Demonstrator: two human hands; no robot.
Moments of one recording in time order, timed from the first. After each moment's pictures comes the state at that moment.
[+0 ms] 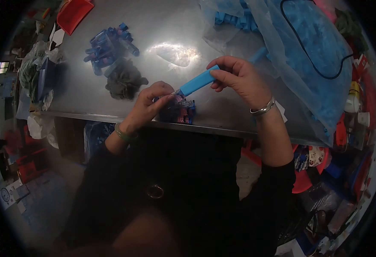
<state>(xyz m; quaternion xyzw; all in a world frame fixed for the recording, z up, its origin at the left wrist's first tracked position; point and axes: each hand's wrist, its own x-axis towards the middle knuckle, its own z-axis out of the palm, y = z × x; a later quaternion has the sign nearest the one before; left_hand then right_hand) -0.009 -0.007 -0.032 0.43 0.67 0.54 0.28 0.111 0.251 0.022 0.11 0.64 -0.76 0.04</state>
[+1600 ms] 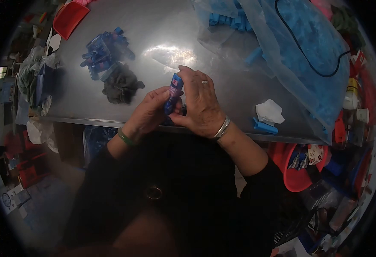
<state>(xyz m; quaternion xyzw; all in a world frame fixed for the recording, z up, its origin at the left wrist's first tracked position) 0.011 0.012 -0.023 0.11 0.38 0.71 0.58 0.113 0.166 -0.002 -0.02 0.92 -0.33 -0.21</state>
